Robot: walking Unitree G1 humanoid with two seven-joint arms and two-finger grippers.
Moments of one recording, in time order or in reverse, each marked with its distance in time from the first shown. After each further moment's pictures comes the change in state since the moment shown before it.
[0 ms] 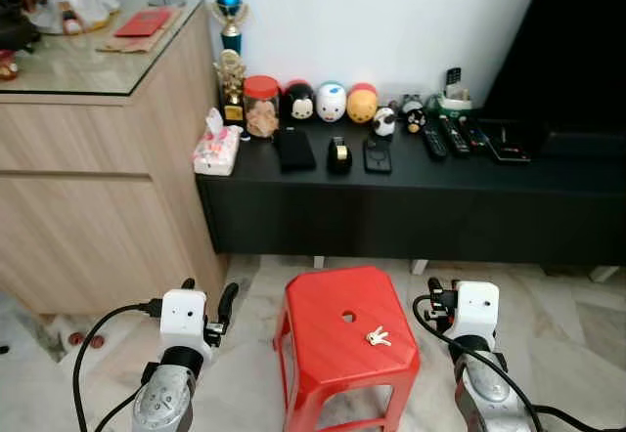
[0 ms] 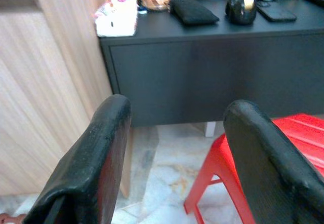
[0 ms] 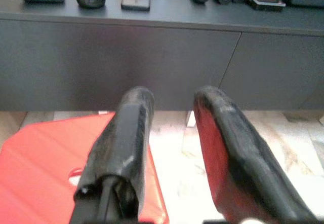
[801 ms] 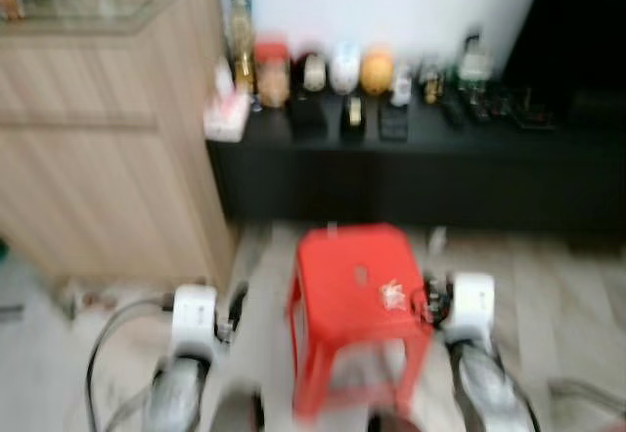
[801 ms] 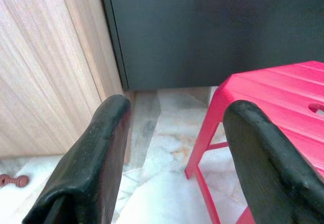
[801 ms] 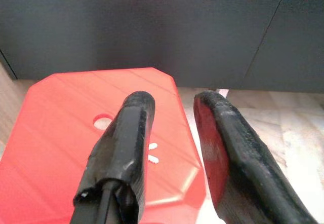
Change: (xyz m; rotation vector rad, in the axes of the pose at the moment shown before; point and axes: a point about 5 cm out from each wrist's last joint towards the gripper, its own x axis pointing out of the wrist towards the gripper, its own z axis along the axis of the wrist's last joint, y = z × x) left arm 0.002 -0.007 -0.003 -0.010 0.025 -0.022; right arm 0.002 0.008 -0.001 0.011 0.006 0.054
